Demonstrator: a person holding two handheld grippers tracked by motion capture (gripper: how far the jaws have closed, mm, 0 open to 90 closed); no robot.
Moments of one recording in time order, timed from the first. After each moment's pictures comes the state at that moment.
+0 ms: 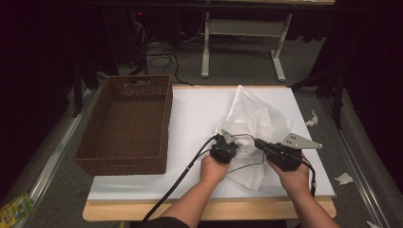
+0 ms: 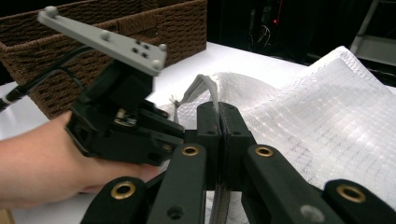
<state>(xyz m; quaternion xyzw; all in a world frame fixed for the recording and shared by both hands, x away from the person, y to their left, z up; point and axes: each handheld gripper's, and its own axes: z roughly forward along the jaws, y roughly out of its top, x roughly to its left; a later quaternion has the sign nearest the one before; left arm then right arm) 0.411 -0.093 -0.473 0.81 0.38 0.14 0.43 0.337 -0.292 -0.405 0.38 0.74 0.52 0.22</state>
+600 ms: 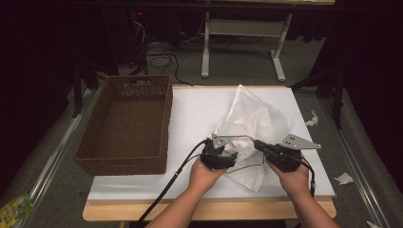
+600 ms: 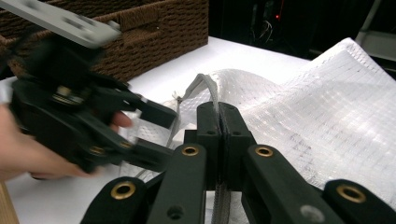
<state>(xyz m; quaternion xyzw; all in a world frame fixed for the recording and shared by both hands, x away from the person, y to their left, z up) 0.384 -0.047 -0.459 0.80 0.37 0.12 0.46 0.336 -0.291 -0.408 0.37 0.74 0.51 0.22</state>
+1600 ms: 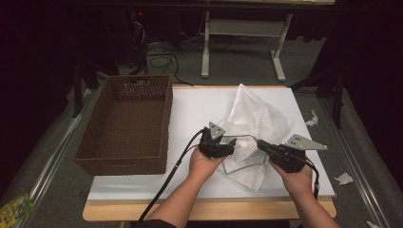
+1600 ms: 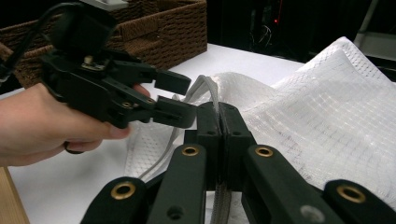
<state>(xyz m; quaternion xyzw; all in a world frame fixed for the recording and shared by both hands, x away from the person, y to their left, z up) 0.412 -0.051 -0.441 0.78 0.37 0.17 0.48 0.331 -0.299 -0.403 0.38 0.73 0.53 0.21</state>
